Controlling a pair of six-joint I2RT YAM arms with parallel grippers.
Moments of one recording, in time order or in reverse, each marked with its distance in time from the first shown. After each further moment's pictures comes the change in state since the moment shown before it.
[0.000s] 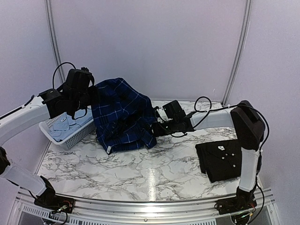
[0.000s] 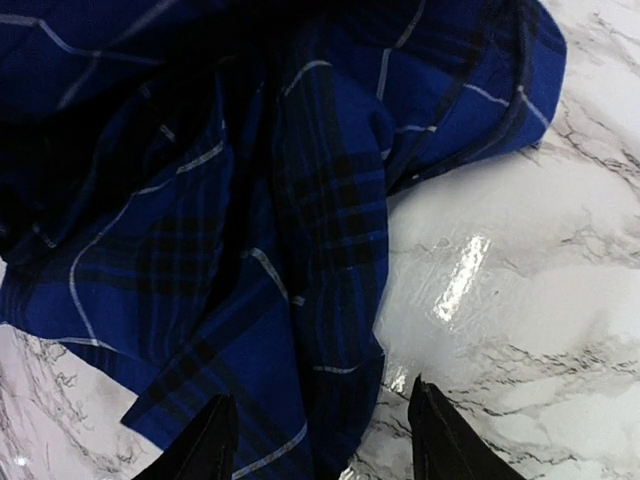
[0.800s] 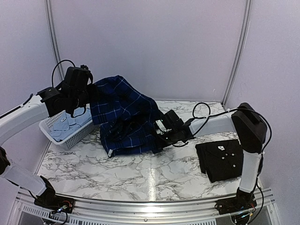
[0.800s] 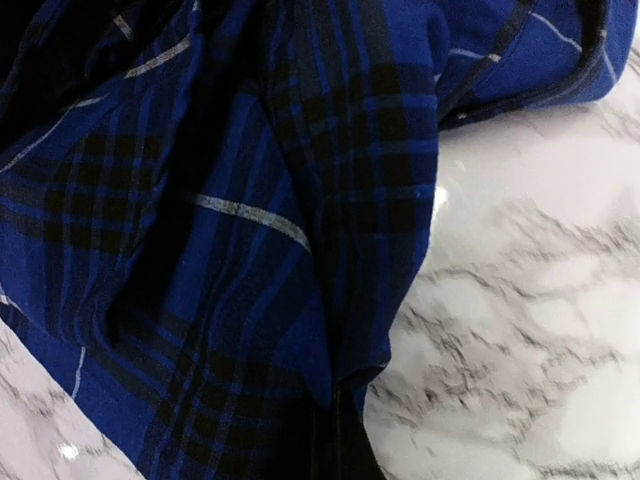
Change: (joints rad) left arm 0.010 -0.002 0.021 -0.007 0.001 0.034; right arm 0.078 0.003 -0.074 -0.079 0.133 -0.019
